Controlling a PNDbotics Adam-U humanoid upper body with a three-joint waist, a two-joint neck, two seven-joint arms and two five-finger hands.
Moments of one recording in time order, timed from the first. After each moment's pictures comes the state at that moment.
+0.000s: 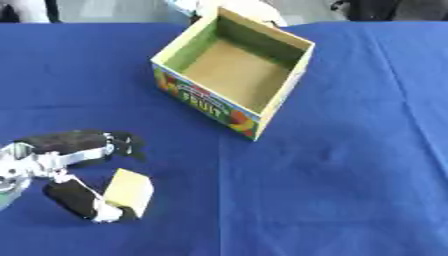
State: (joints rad) left arm -0.53 0.78 -0.49 -1.85 -0.46 0.19 -0.74; right arm -0.05 -0.34 -0.34 -1.98 0.15 -0.15 -0.06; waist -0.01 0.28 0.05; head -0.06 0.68
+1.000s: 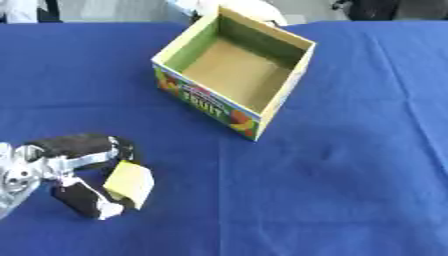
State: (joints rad) left arm -0.52 0.77 -0.48 -1.85 -0.50 0.12 -0.70; right arm -0.05 -0.34 -0.34 -1.98 0.15 -0.15 -0.06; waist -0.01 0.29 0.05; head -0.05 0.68
